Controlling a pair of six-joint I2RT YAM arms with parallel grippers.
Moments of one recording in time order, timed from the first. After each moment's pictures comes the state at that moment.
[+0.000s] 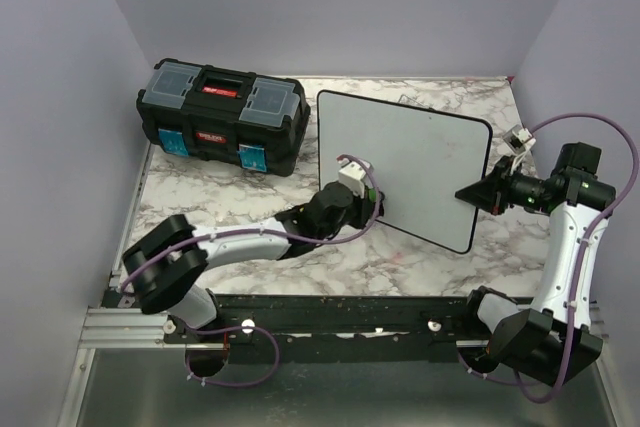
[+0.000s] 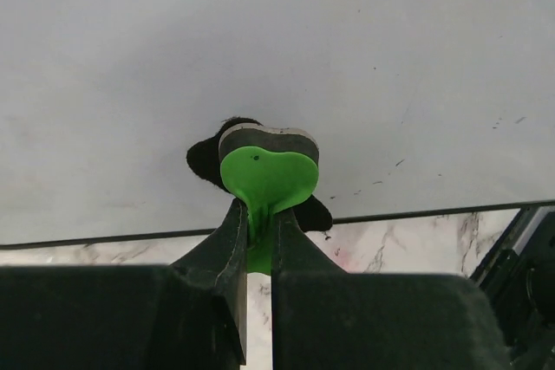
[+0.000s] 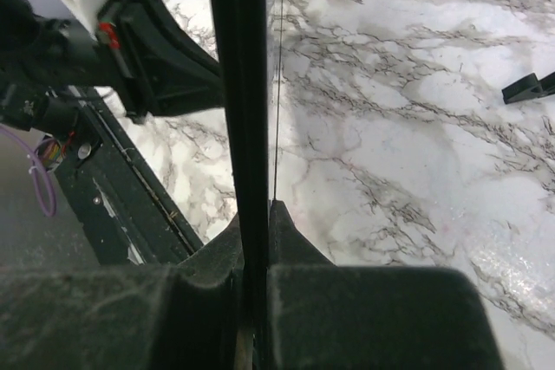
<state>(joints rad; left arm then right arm) -1.04 1.58 0.85 0.39 -0.20 -0.45 -0.46 1.04 1.12 -1.24 -1.20 -0.75</state>
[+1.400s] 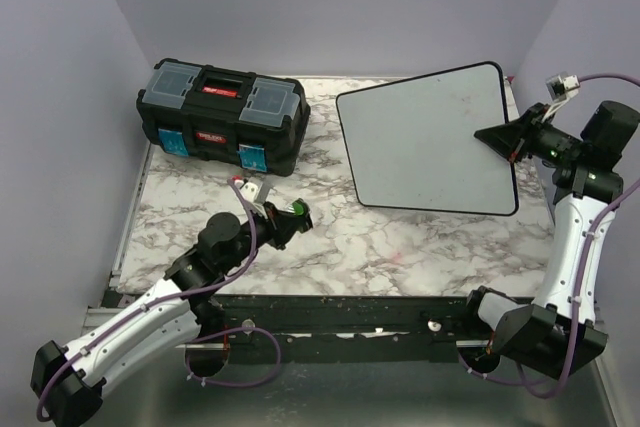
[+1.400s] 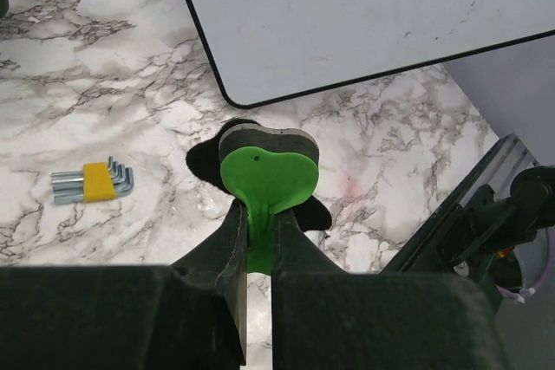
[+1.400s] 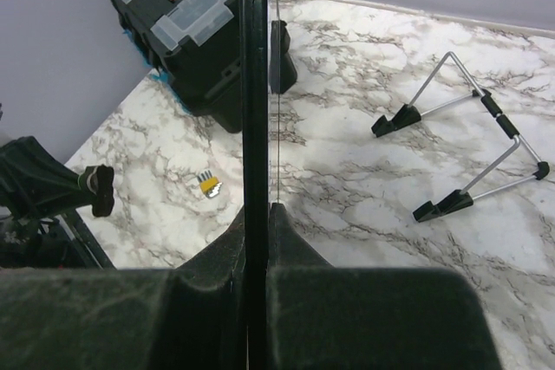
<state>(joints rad) -0.77 0.58 0.36 0.07 0.04 -0.49 -0.45 1.08 1.22 -0.51 -1.20 0.01</state>
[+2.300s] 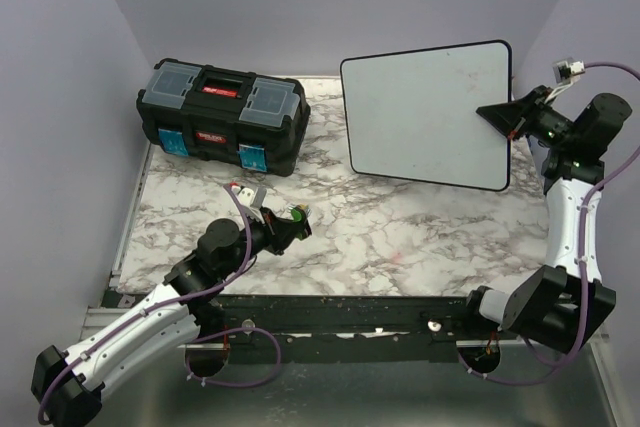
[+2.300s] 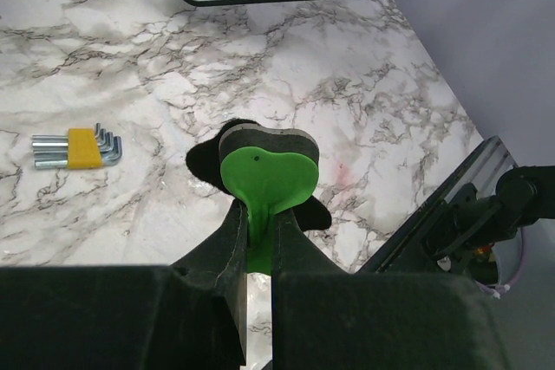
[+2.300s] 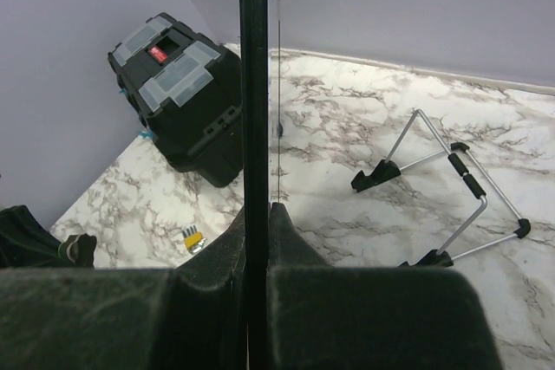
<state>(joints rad) -0.77 0.52 0.30 0.05 0.04 -0.59 -0.43 1.22 1.11 0.08 -1.16 0.37</state>
